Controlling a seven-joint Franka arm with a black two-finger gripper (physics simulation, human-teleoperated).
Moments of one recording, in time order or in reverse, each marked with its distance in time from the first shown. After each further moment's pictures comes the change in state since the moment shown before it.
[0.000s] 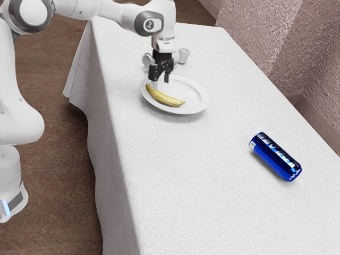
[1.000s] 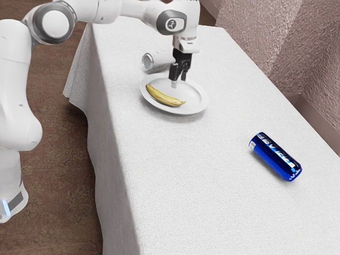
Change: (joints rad) arm -0.395 -0.023 0.268 0.249 0.041 -0.113 -0.139
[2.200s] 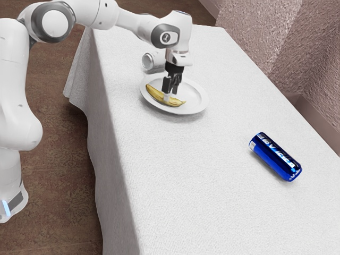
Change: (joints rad) arm 0.025 0.031 0.050 -0.146 -0.086 0.084 -0.012
